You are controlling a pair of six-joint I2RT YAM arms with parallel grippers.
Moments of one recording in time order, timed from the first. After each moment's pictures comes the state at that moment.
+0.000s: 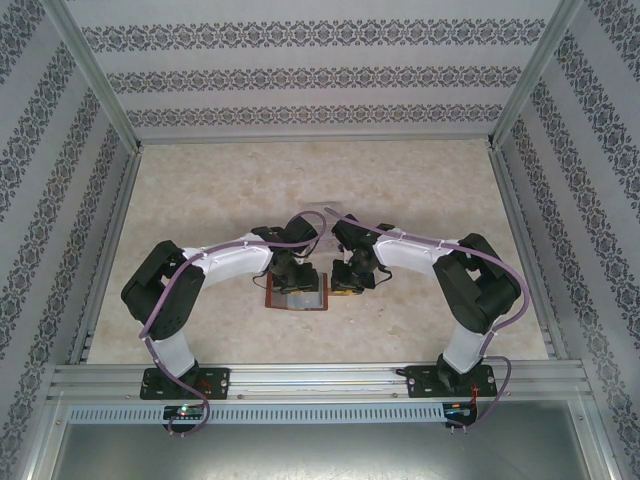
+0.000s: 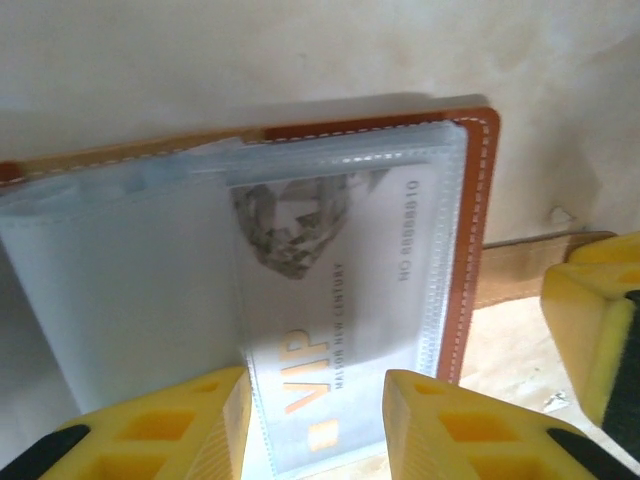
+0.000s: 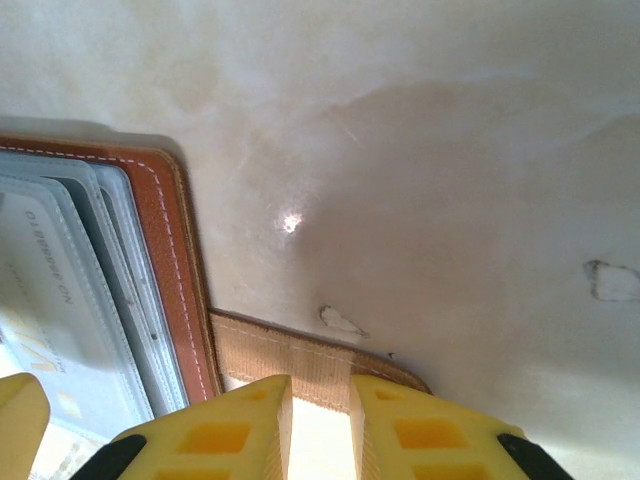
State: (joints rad) left arm -0.71 1.76 1.10 -0.68 0.24 -0.74; right arm 0.66 1.76 1.02 -0.66 -0.32 0.71
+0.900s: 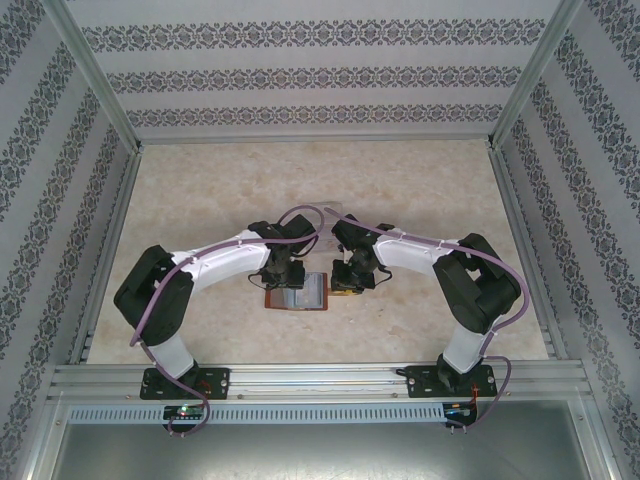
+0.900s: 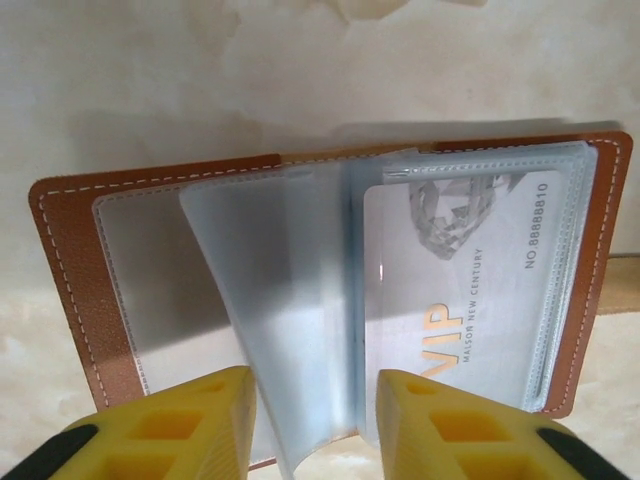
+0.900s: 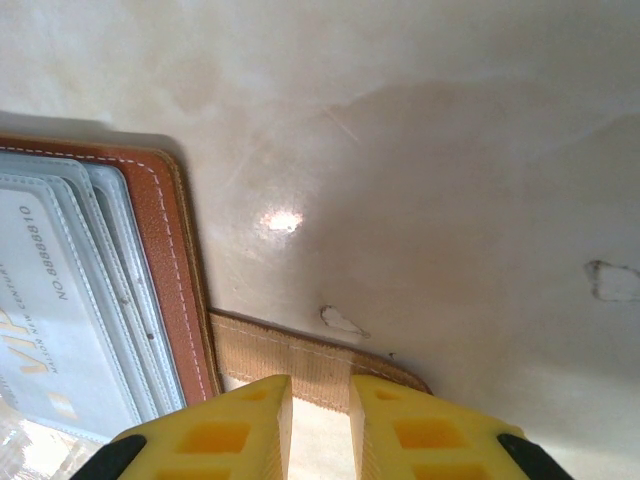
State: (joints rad) left arm -0.72 1.71 1.15 -0.86 0.03 -0.72; right arm 0.66 1.76 1.02 -0.66 -0.32 0.71
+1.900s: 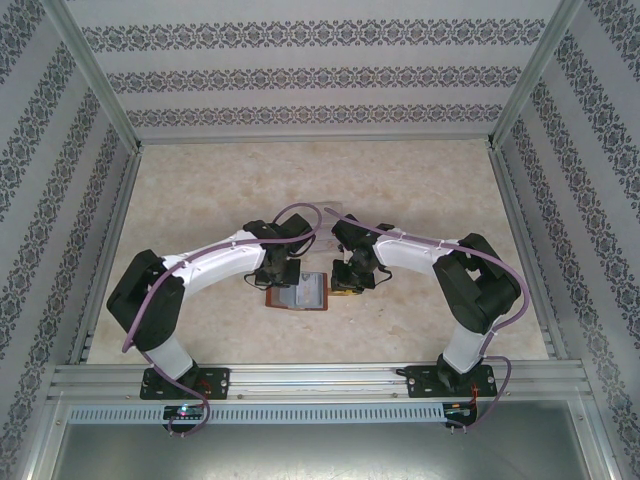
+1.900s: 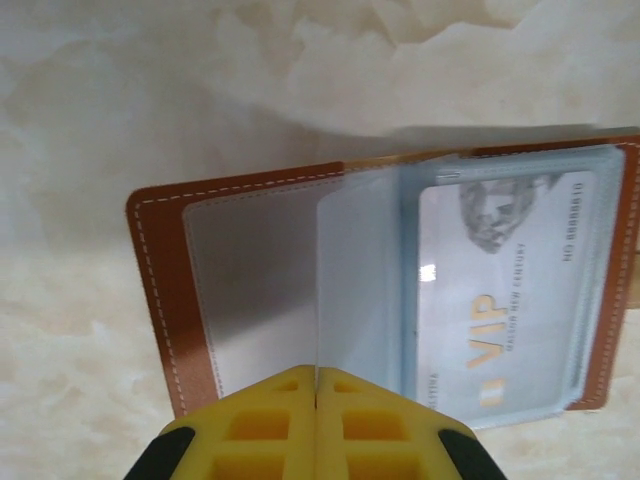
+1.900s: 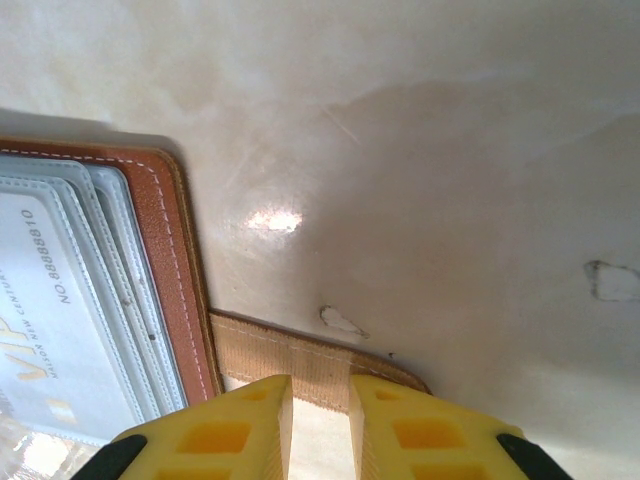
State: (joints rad) left arm -0.72 1.67 1.15 -0.92 -0.05 -0.70; right arm 0.66 1.76 1.02 -0.66 -0.32 0.71
